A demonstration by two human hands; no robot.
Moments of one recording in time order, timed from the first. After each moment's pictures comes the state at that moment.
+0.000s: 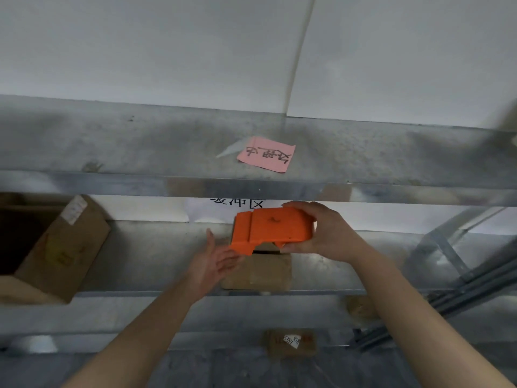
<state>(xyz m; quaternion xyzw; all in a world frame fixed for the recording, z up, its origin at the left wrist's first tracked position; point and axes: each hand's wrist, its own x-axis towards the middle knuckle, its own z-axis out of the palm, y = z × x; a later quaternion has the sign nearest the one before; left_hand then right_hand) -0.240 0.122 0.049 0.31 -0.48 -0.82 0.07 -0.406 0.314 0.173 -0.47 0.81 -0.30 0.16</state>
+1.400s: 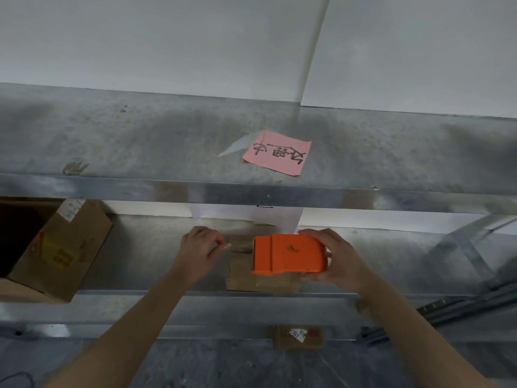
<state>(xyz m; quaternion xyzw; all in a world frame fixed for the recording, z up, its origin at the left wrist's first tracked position) -0.242 0.058 0.013 0.22 -0.94 -0.21 0.17 -0.445 0.325 0.066 -0.51 0.80 -0.28 0.16</state>
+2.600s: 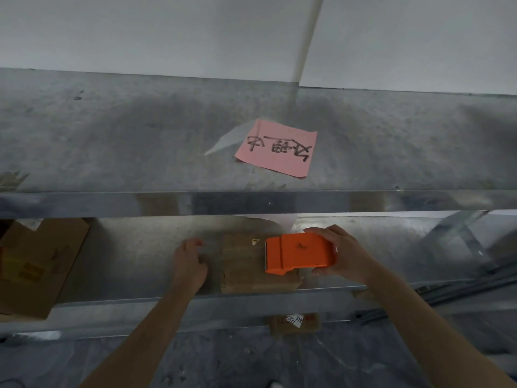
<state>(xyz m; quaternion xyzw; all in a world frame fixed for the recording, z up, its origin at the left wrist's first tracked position) -0.255 0.061 -0.044 0.42 -0.81 -0.40 0.08 -0.487 0.330 0.031 -0.47 0.84 -0.21 0.19</state>
